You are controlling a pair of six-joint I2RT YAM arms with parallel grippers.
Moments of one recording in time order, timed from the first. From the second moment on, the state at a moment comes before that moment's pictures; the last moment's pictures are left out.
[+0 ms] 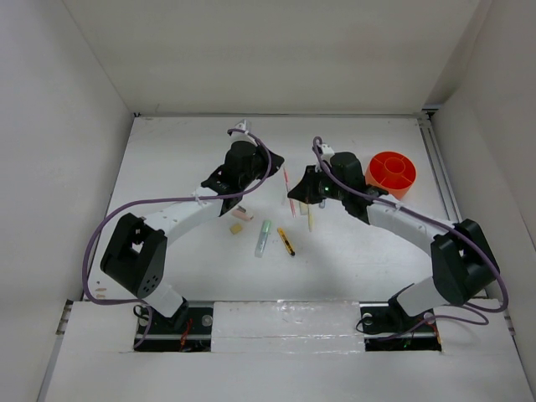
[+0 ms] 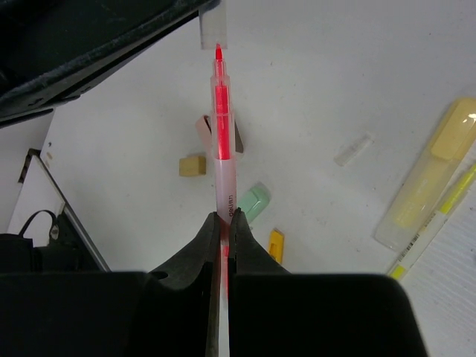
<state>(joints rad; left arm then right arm) -0.61 1.56 1.06 0.19 -0.07 -0.88 0.54 1.48 0.92 0.09 -0.39 0.50</state>
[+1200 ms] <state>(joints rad) -0.60 1.55 0.96 0.40 -0.02 -0.86 0.50 1.51 1.02 0.03 -0.42 0.47</state>
